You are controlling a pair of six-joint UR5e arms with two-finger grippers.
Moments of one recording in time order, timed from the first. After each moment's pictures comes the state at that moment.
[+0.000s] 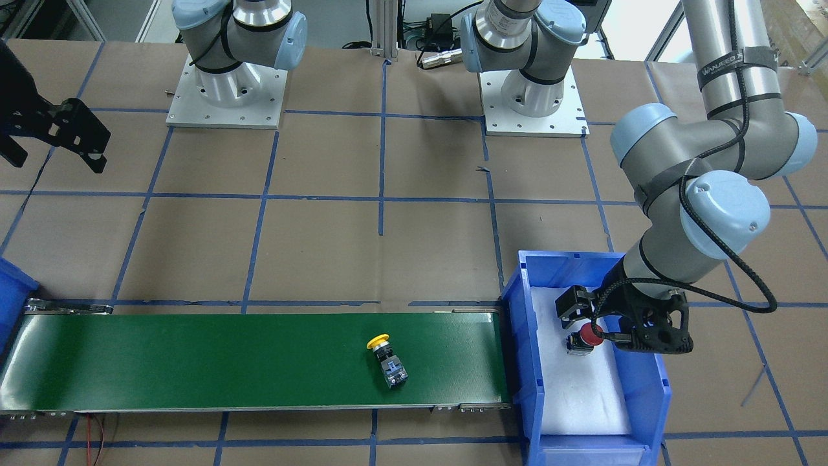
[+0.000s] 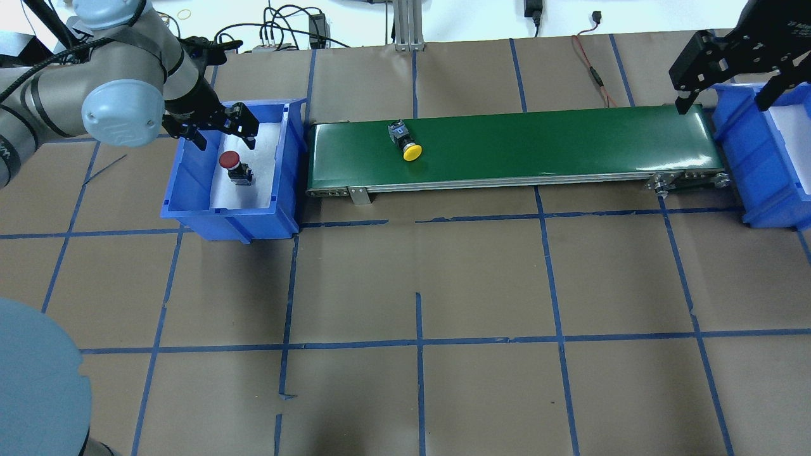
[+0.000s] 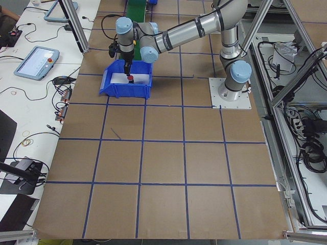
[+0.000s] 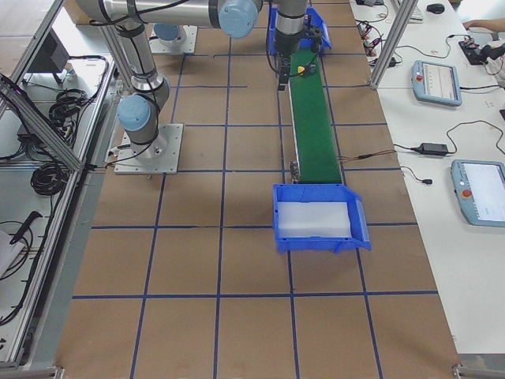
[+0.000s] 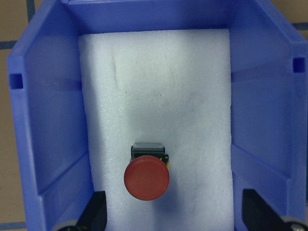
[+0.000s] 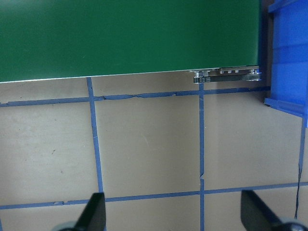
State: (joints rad) left arm -1.42 -1.96 -1.59 -1.12 1.53 0.21; right arm 1.33 -1.53 1.44 -1.46 -1.63 -0.19
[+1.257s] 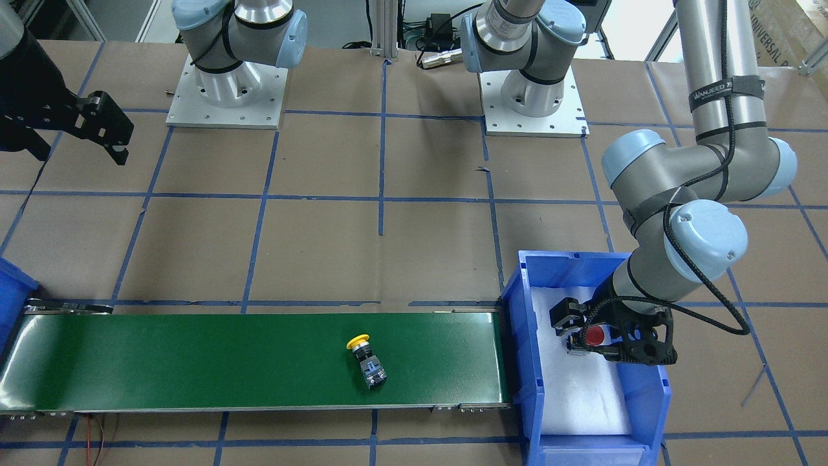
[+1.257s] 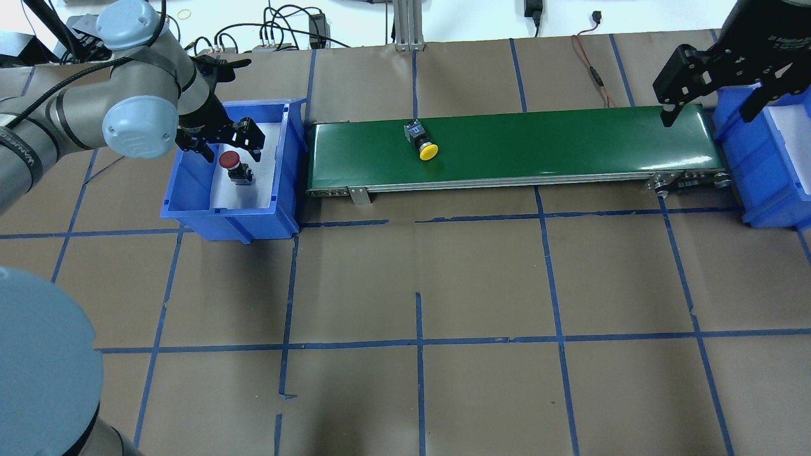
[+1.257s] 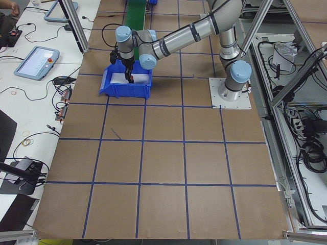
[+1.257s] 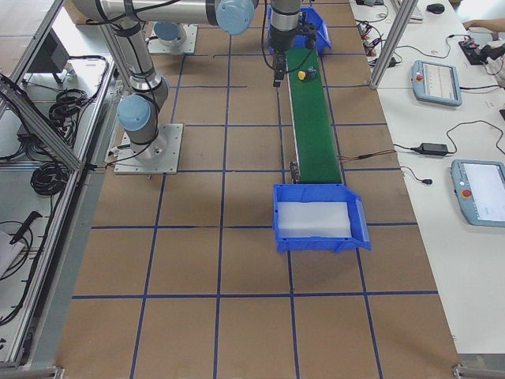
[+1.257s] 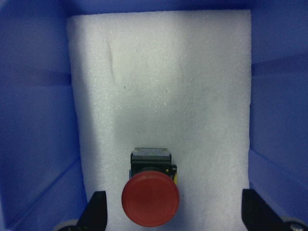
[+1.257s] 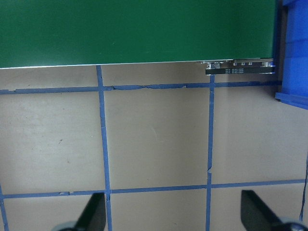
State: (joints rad) left arm -1.41 -2.01 -1.61 -1.08 1.54 0.21; right arm 1.37 -1.55 1.47 -1.46 -1.63 -0.18
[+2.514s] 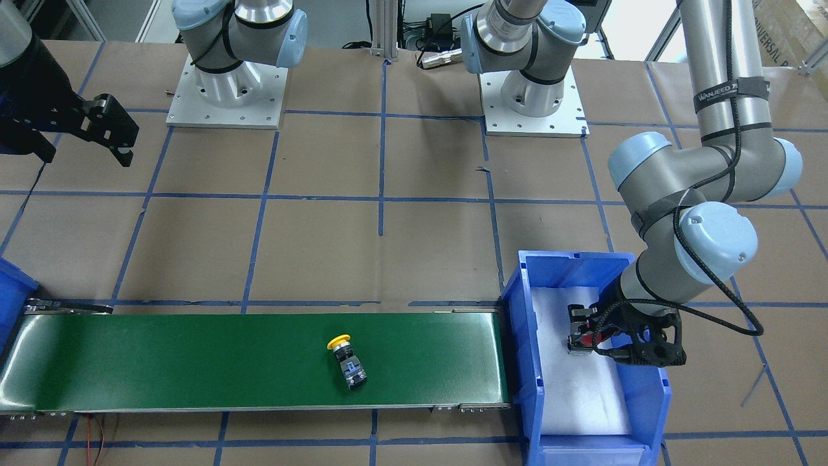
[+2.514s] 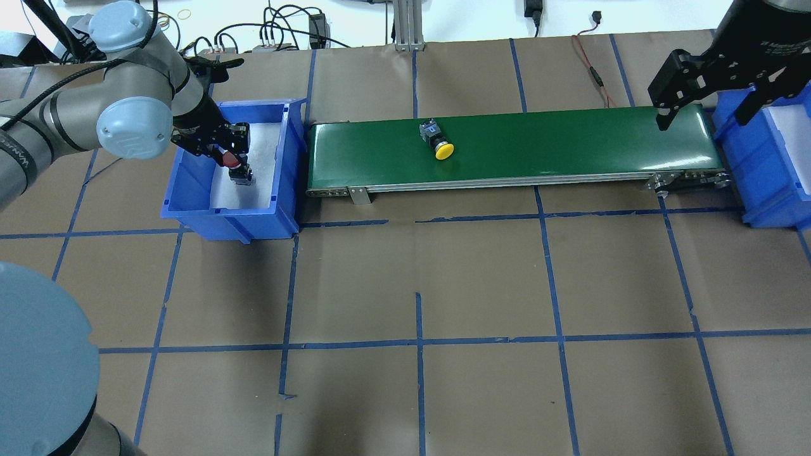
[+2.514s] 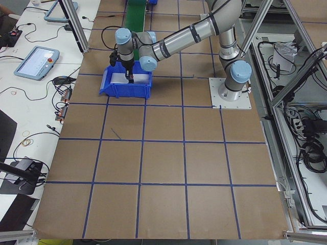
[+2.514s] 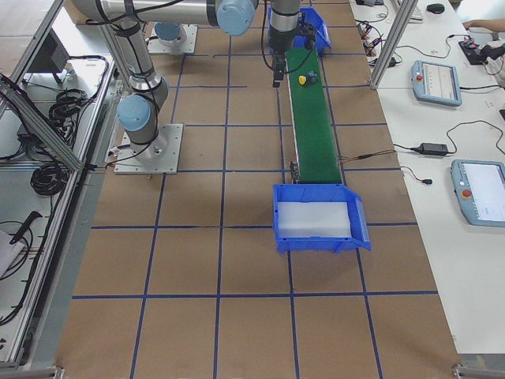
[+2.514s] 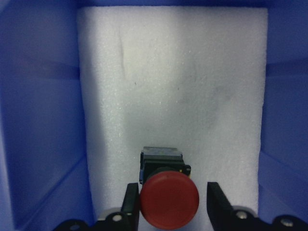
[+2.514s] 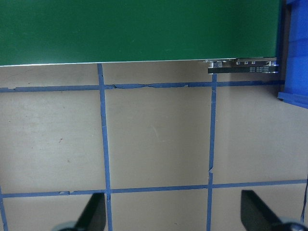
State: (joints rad) left arm -1.40 -2.01 -1.61 -1.08 1.53 0.19; right arm 1.38 -1.55 1.49 -1.47 -1.63 -0.18
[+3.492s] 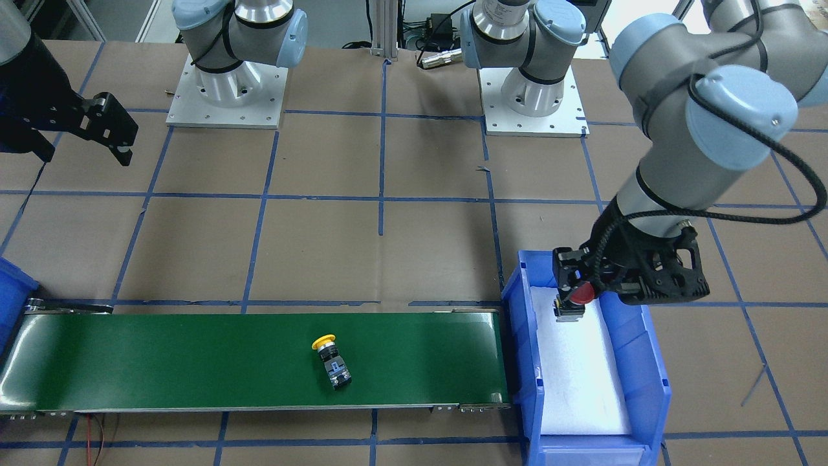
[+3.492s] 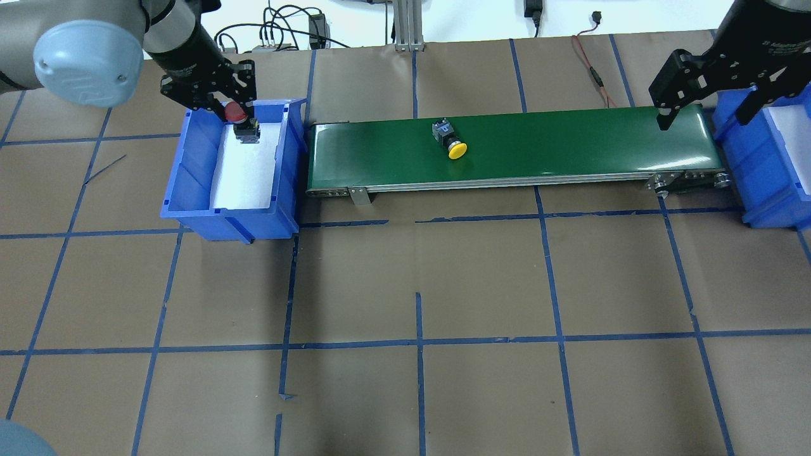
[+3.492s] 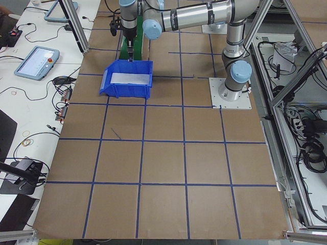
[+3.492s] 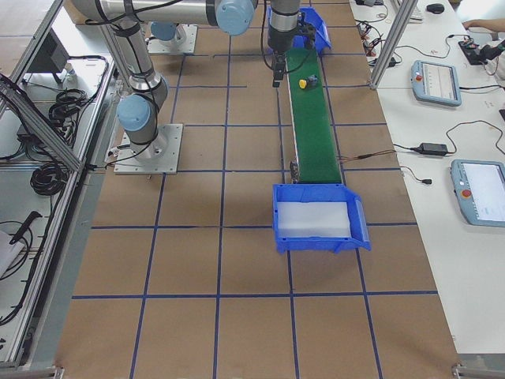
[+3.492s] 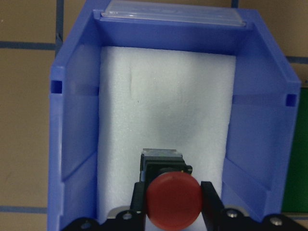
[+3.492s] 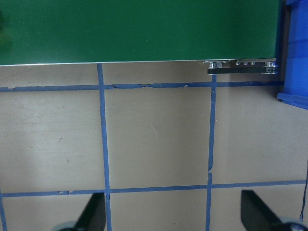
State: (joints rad) left arm -1.54 -1.84 -1.43 -1.34 1.50 -0.07; right arm 1.38 -1.55 1.48 -1.47 -1.63 -0.19
